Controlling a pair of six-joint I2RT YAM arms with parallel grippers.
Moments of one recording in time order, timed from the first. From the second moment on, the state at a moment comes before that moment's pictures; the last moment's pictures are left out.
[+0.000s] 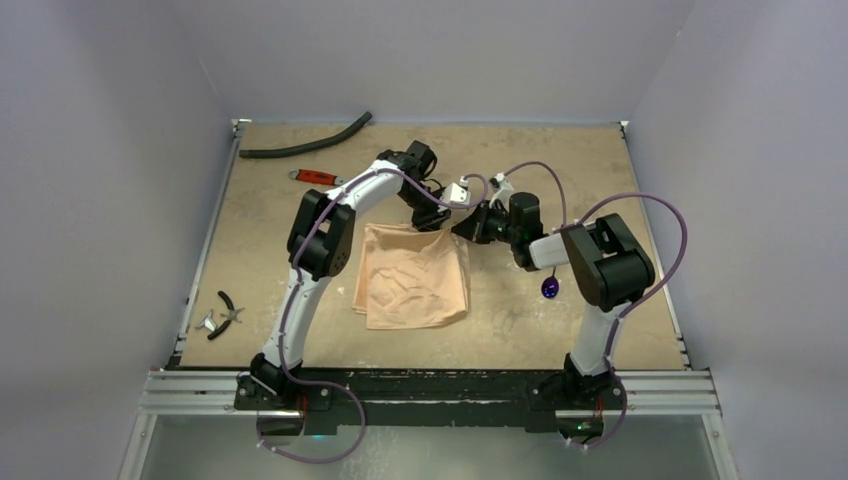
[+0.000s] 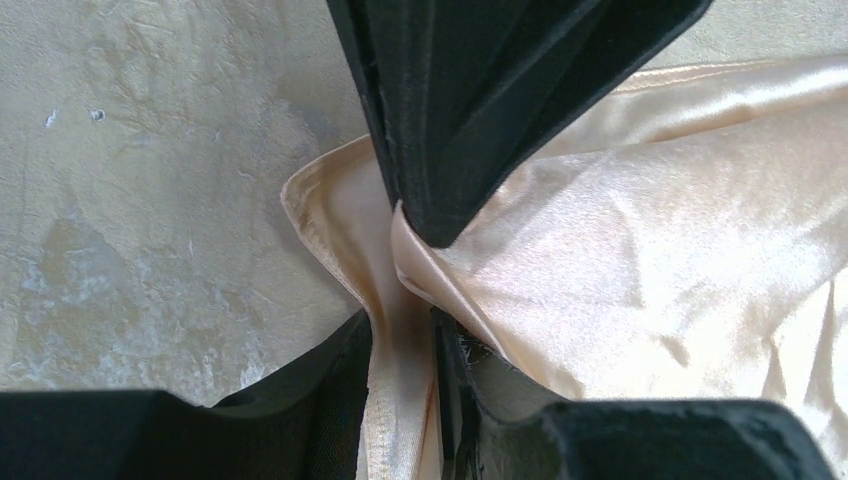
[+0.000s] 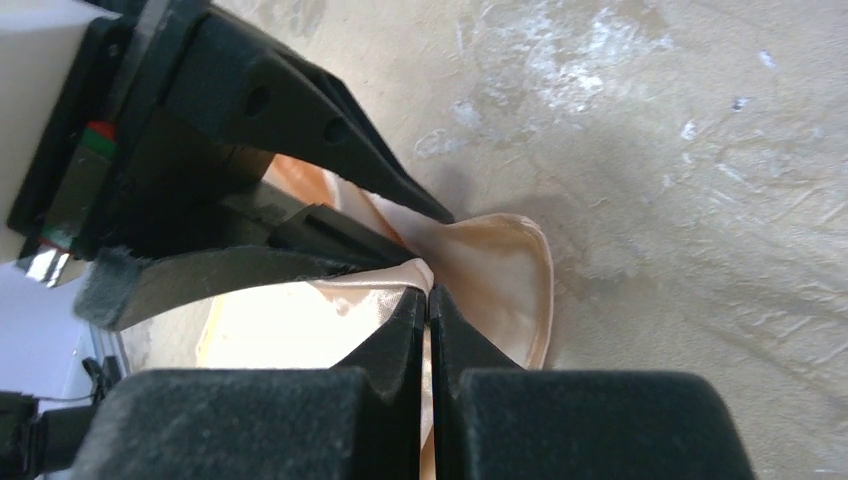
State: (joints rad) left arm -0.53 2.42 2.02 -0.93 0.70 1.06; right arm 0.31 1.88 0.75 0.72 -0.57 0.58
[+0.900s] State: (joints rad) left arm -0.41 2.22 1.86 -0.70 0.64 0.68; right arm 0.31 1.94 0.91 0.58 -0.44 0.54
